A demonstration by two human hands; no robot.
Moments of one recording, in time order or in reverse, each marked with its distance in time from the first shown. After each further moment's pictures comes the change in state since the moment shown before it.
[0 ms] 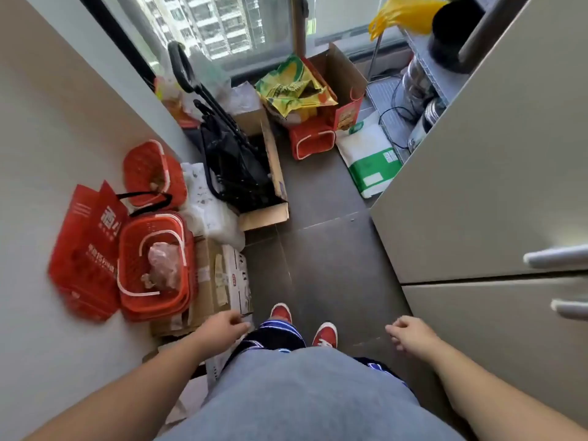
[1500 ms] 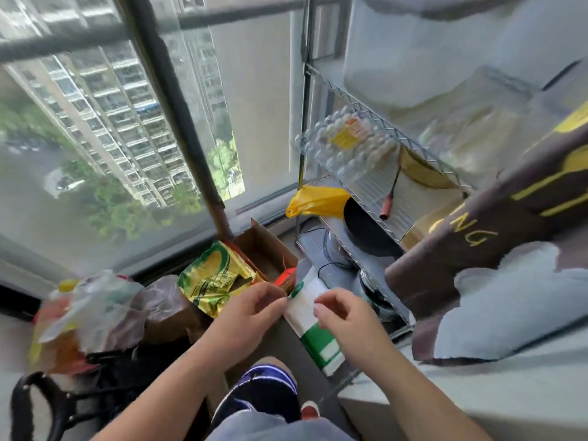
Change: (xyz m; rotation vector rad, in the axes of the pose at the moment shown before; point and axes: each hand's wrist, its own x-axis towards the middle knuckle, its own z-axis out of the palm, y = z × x) left_hand 0.144 0.558 -0.392 -0.156 0.191 0.843; right_hand 0.063 -0.510 -0.339 0.394 0.353 -0.708
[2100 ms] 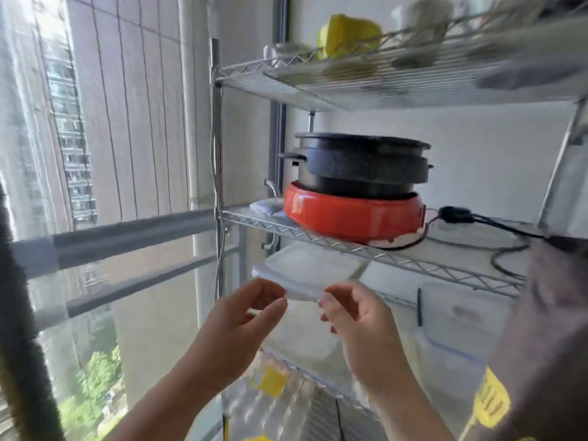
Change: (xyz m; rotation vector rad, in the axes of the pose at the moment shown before) left_hand 0.218 0.318 -0.157 -0.182 0.061 0.871; right_hand 0.132 -0.302 -0.169 0.142 0.797 -0.657
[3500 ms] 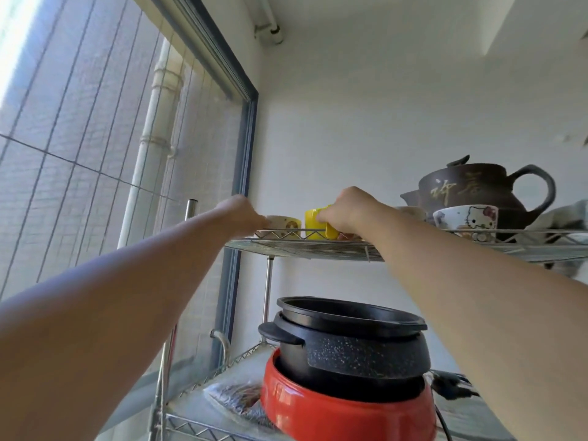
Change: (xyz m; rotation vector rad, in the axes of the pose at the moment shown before) left_hand 0.409 0.165 -0.111 0.561 0.074 0.153; right_hand 0.324 -0.266 0.022 -1.011 0.282 -0.041
